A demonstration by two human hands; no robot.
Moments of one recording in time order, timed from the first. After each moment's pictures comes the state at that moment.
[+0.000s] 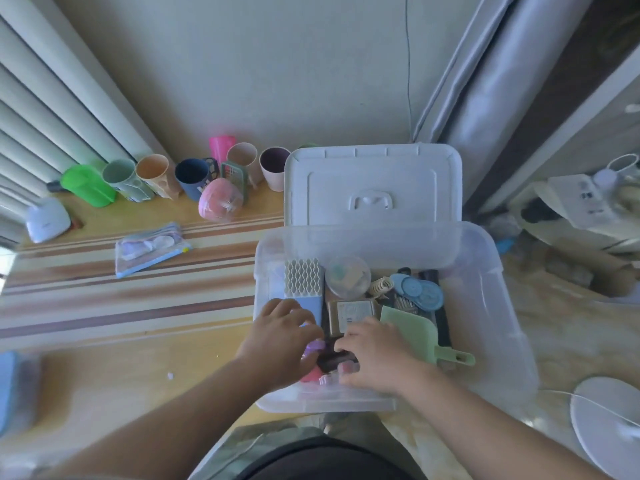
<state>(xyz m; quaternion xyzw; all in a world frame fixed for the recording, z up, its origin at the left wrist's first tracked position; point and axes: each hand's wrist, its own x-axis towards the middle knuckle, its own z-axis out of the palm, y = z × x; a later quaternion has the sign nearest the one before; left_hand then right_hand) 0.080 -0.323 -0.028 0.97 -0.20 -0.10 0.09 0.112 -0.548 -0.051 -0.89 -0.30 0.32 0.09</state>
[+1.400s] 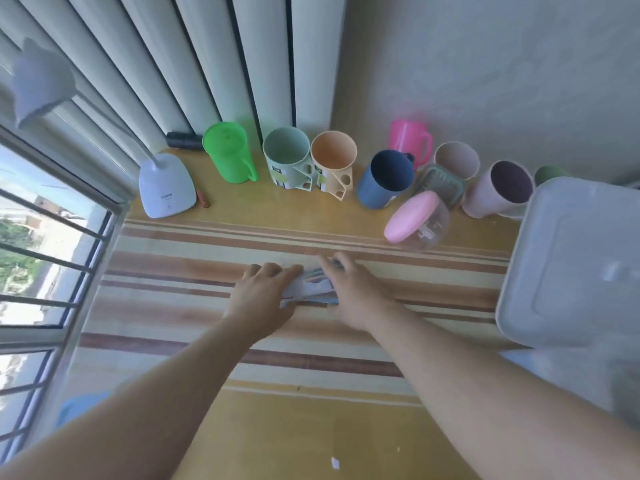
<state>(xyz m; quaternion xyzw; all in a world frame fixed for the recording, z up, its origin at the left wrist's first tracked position) 0.173 0.136 -0.198 0.97 0.07 -0.15 0.16 0.270 -0.060 -0.184 -0.89 -0.32 0.30 0.07</state>
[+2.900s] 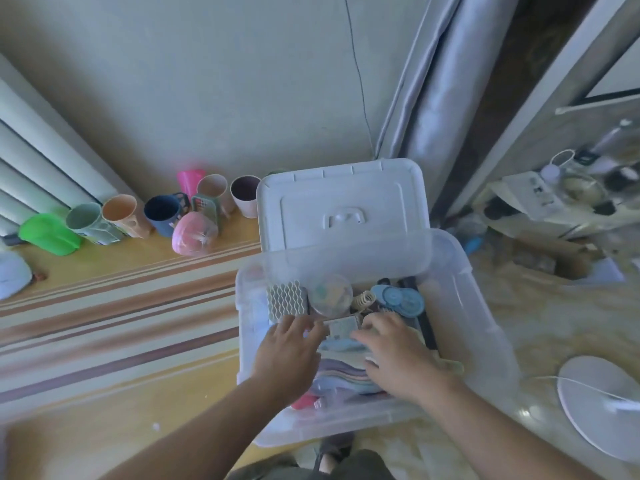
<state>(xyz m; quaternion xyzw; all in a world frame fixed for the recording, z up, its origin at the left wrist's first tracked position) 0.100 -0.351 -0.051 0.97 -0.20 -0.10 0.07 0.112 -0.584 -0.032 -0.95 -0.19 0.22 0.12</state>
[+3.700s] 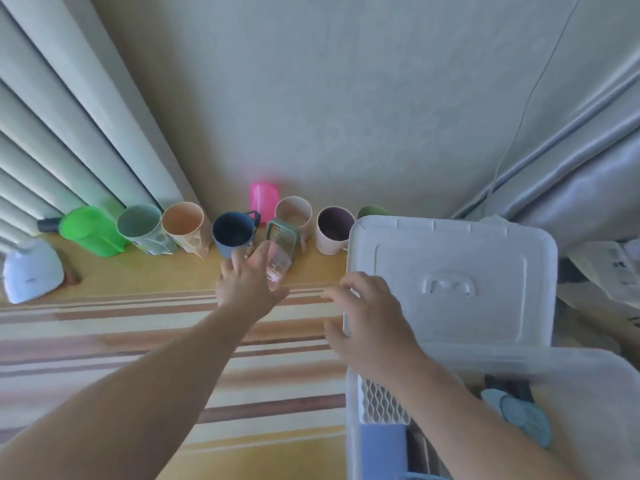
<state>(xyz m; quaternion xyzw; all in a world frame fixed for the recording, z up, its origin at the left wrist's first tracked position) 0.337 -0.098 -0.103 0.97 0.18 -0.10 0.13 0.298 -0.334 -0.019 -0.94 -0.24 0.05 0.22</state>
